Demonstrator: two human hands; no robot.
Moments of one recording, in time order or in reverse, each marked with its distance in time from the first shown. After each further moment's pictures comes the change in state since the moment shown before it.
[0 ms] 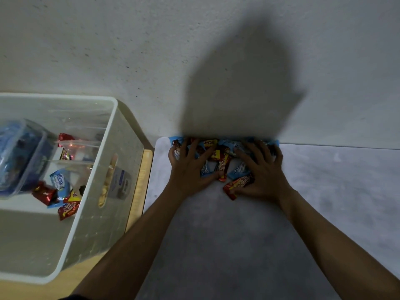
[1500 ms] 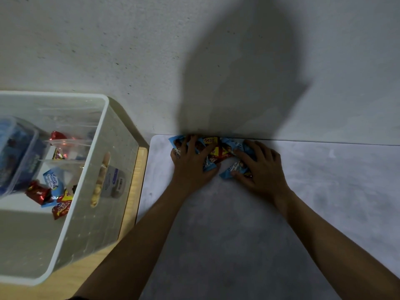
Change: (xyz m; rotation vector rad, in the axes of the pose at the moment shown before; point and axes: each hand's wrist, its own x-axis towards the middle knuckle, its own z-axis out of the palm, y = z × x) left_hand 0.009 0.025 -0.003 -0.088 -0.049 -0.136; right_hand -0.007 -0.001 -0.005 -0.017 -0.028 0.138
